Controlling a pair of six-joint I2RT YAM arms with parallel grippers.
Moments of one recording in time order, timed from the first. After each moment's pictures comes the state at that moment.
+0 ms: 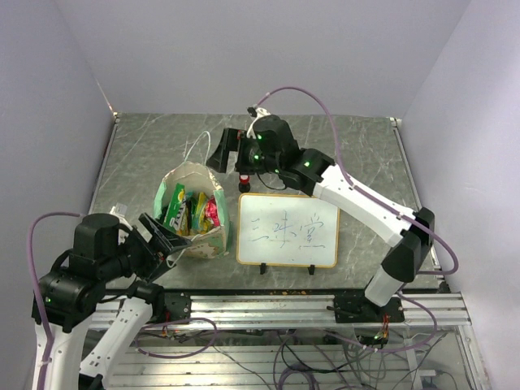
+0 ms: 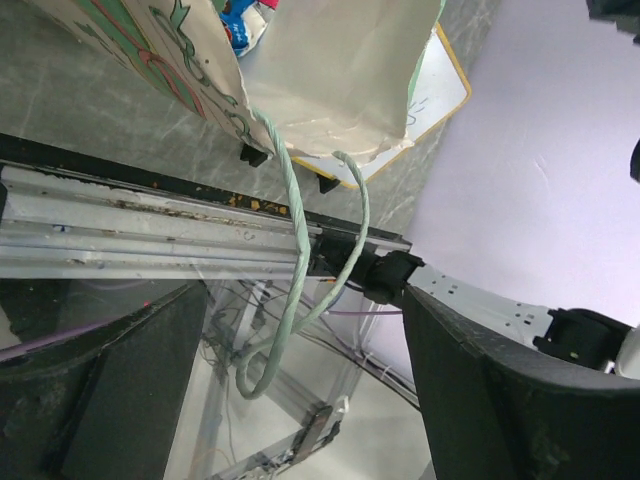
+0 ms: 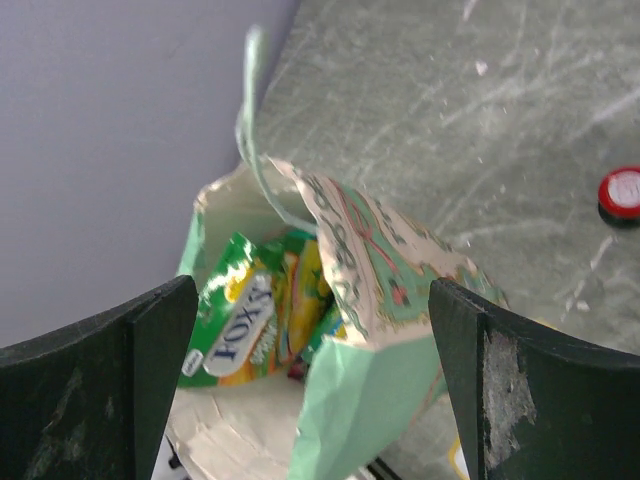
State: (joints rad) left arm -0.27 0.52 1.18 -1.39 0.31 -1.09; right arm 0.89 1.66 1.66 -0.43 0.00 0.72
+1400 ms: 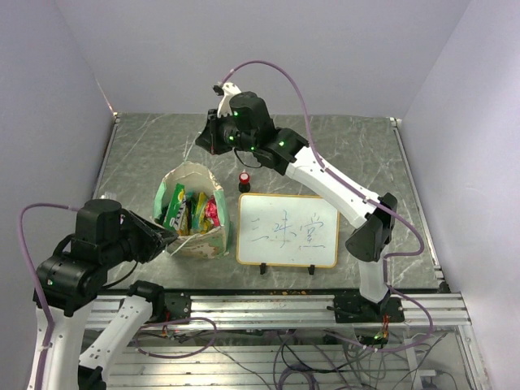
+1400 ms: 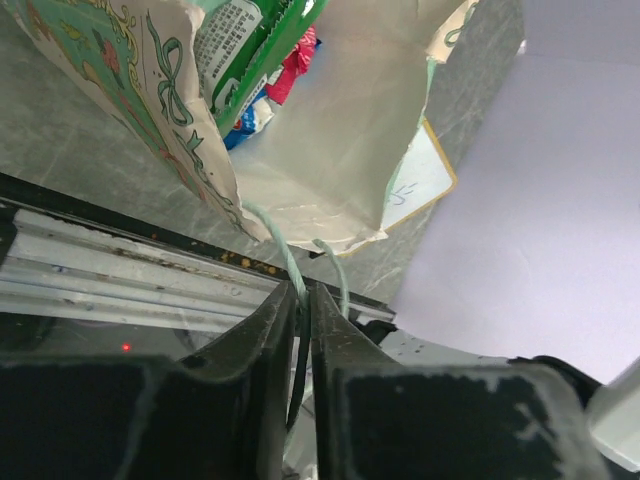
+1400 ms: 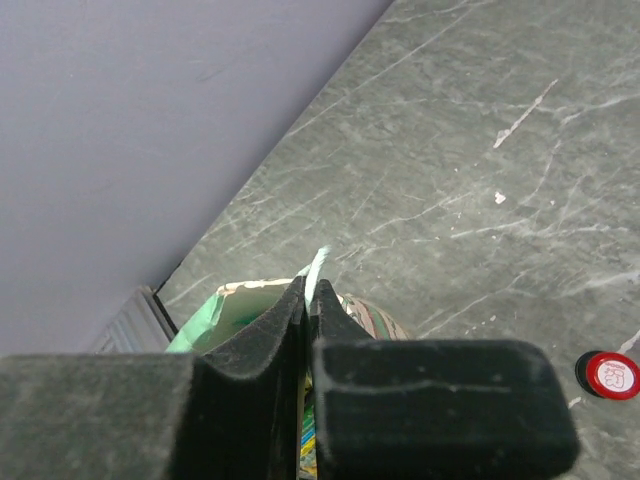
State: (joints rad) left arm -0.27 0.59 1.23 -1.35 0.14 -1.20; right arm 0.89 1.98 2.11 -0.44 -0.08 0.45
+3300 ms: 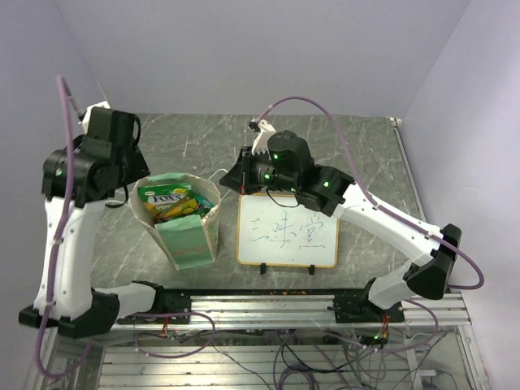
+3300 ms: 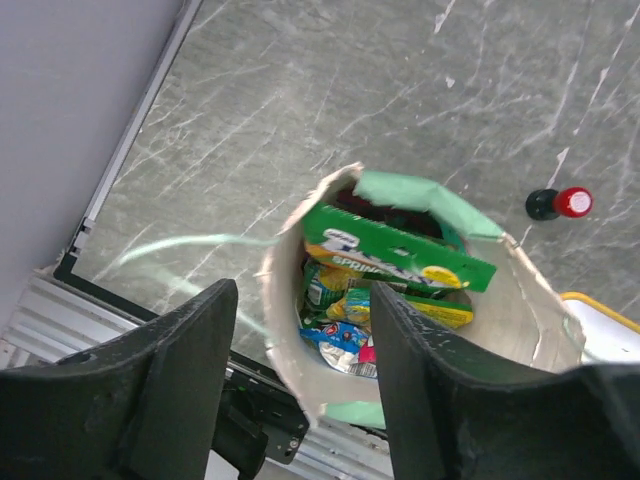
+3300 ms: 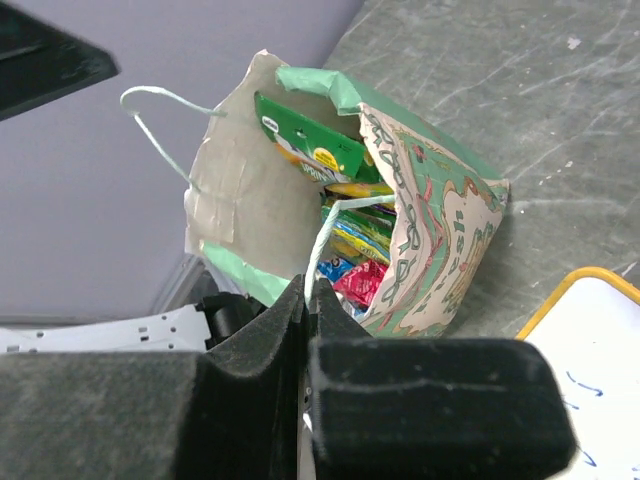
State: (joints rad) left arm -0.26 1.25 1.91 -1.51 -0.49 -0.55; right arm 0.97 1.49 1.53 -0.37 -0.10 0.63
